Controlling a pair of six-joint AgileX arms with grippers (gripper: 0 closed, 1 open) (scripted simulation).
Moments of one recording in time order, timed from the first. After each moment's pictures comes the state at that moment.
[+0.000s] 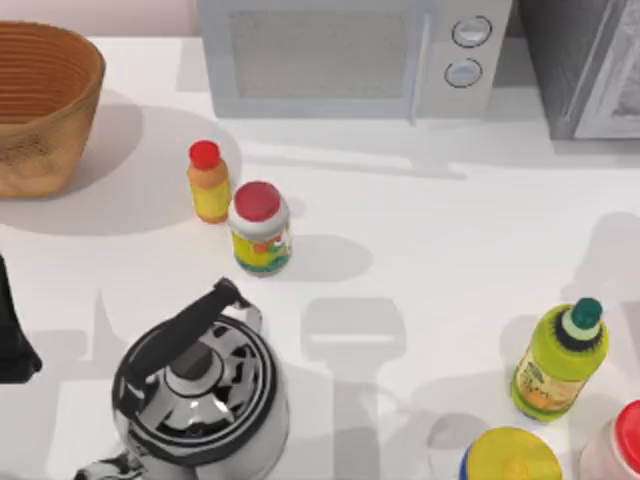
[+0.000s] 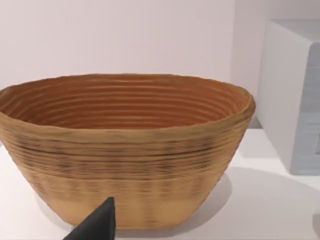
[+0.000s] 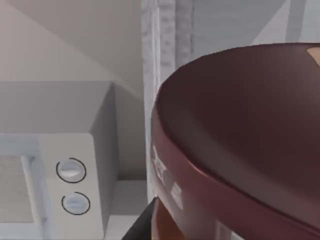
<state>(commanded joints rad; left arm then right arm) 0.00 0.00 0.00 0.00 0.00 0.00 0.07 0.45 0.58 -0.17 0.06 0.02</state>
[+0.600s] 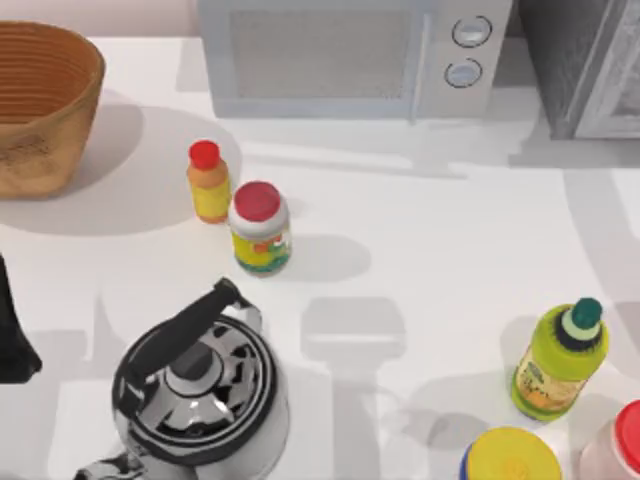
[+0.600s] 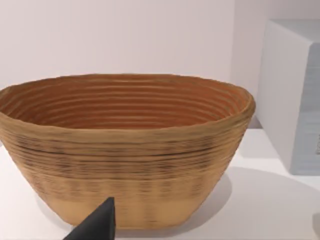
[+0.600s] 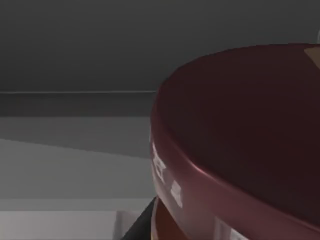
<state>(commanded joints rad) 0.00 0.00 0.00 0.00 0.00 0.00 0.15 1.13 1.56 -0.43 0.17 0.02</state>
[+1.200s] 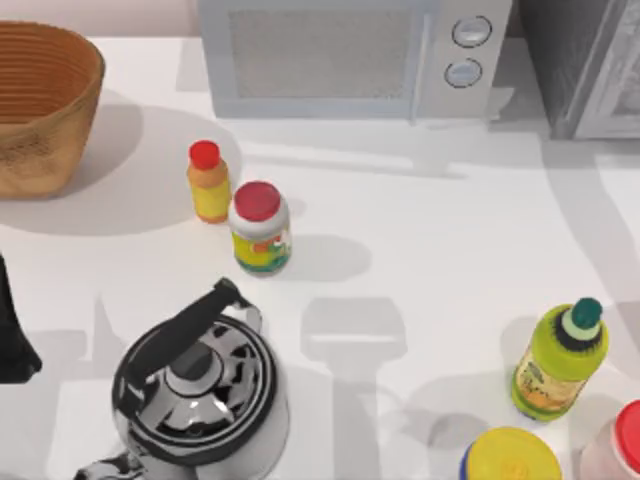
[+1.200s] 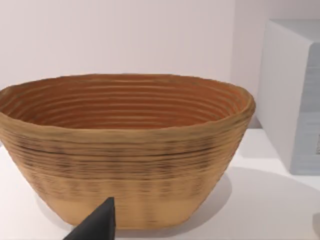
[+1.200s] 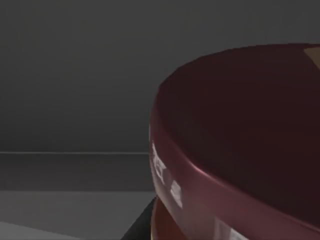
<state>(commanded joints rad) 0.00 0.00 0.00 0.00 0.00 0.00 0.19 1.35 1.87 -0.52 0.20 0.02</state>
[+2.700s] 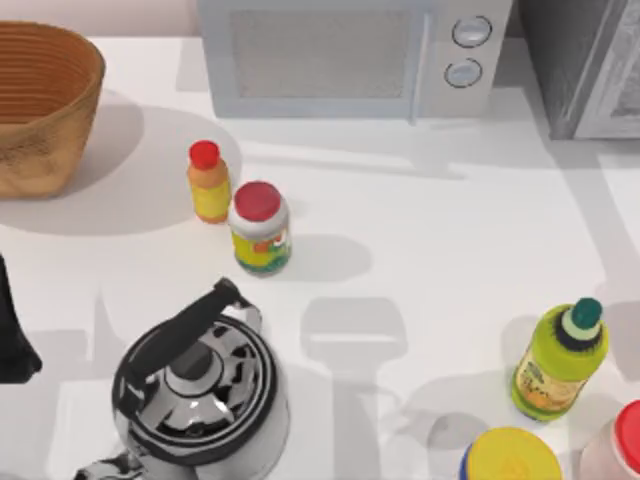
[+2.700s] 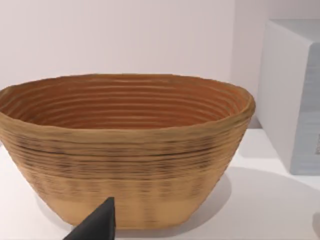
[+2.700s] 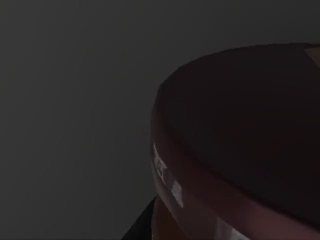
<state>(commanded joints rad) 0.00 0.00 0.00 0.00 0.00 0.00 0.10 1.87 2.30 -0.44 0.12 0.02</state>
